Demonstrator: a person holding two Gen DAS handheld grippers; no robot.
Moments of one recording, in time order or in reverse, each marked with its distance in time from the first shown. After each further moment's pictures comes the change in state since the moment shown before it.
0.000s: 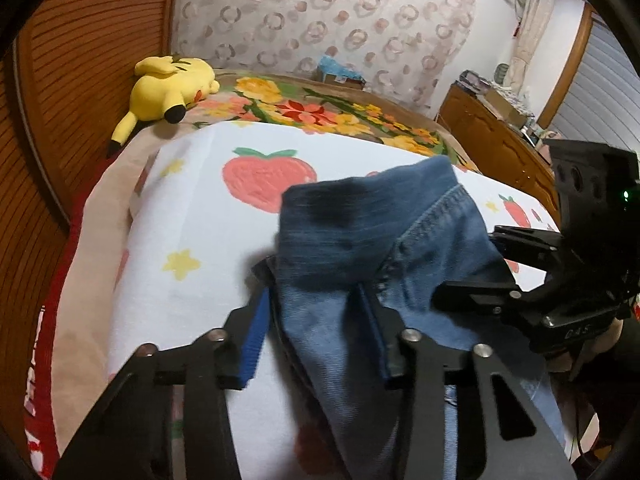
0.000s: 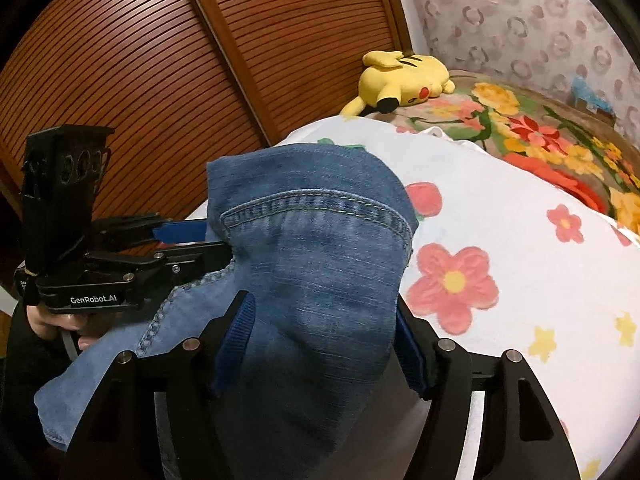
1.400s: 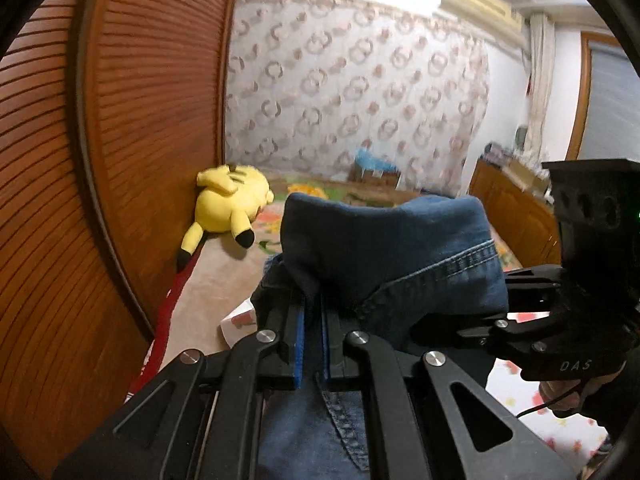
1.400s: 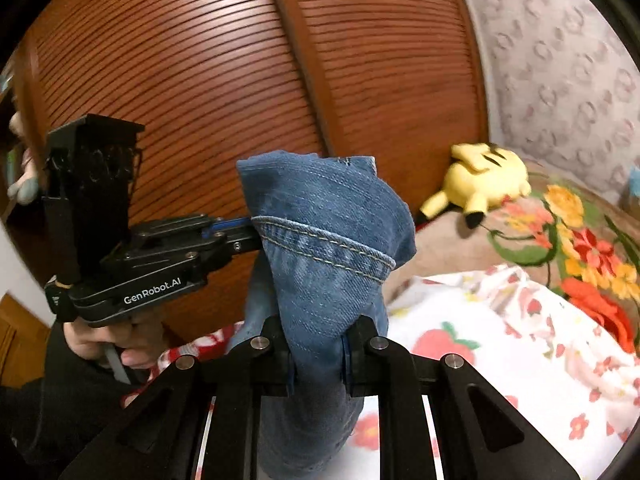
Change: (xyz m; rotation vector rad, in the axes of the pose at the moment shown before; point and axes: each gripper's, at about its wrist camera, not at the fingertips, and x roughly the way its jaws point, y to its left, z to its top) left arm -0.104 0.067 0.110 0.023 -0.285 0.149; right arm -0.024 0.060 0.115 -0.170 -0.165 0.151
